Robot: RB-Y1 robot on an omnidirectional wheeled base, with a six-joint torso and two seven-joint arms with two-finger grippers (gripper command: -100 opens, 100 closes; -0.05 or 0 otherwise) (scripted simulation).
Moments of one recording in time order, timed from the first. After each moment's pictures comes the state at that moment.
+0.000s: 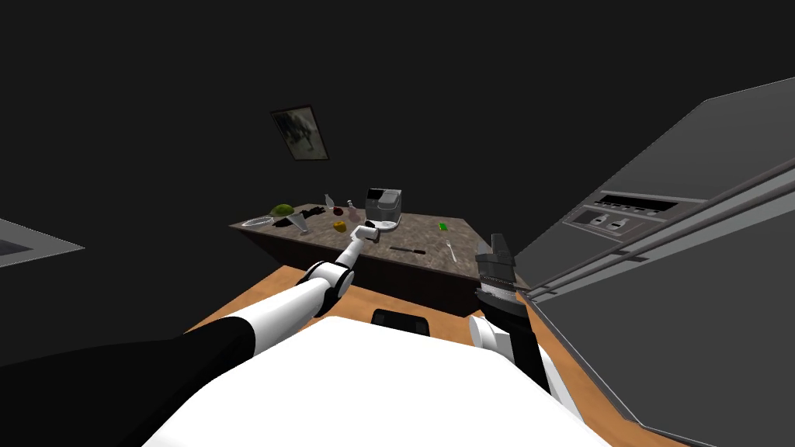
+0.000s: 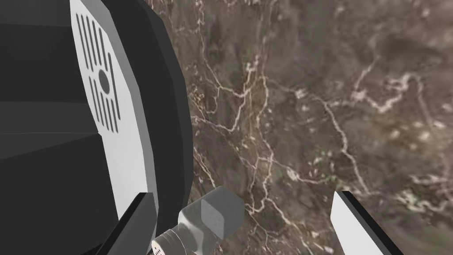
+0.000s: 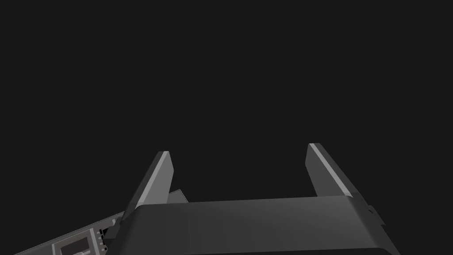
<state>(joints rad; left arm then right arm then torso) -0.73 0.25 0.03 -1.00 0.16 0.96 0.13 0.55 0.01 -0.02 -2.32 0.09 -0.42 0.11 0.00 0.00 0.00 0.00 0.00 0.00</state>
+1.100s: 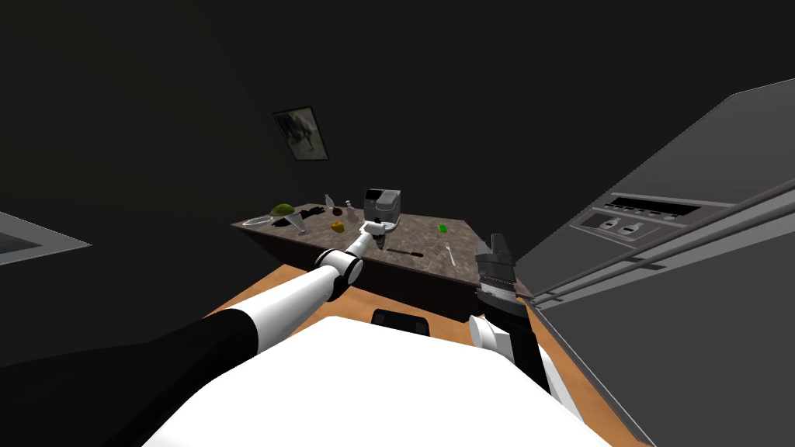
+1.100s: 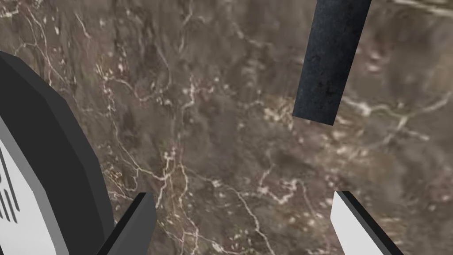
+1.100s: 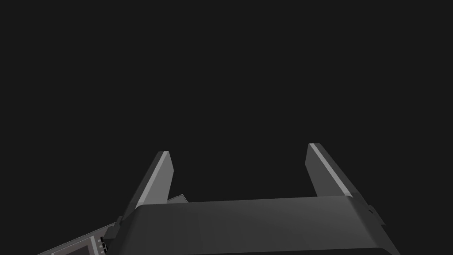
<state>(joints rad) -0.92 0.20 0.04 -0.74 0.19 1.22 0.15 0.55 0.01 -0.02 -2.32 0.09 -0.42 0.11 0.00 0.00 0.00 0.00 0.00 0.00</state>
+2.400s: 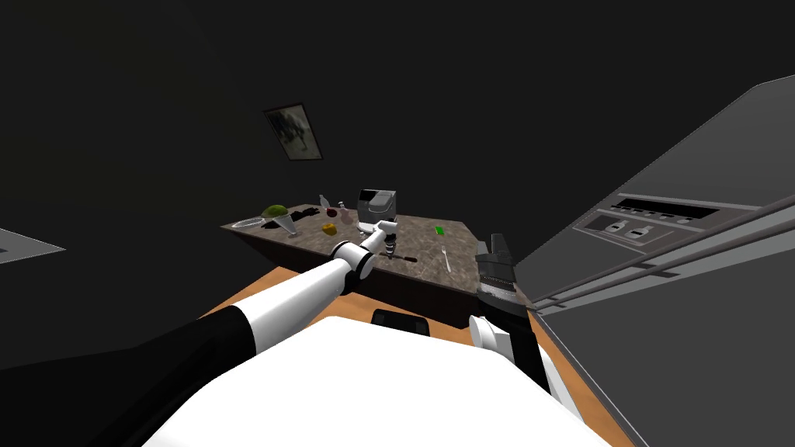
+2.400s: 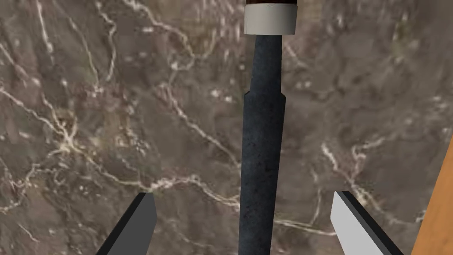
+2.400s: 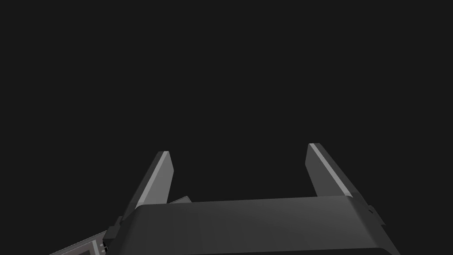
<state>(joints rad) -1.10 0.05 0.04 -0.54 0.21 1.47 0.18 0.55 0.01 -0.02 -2.32 0.09 -0.42 0.11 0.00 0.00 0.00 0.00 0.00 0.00</state>
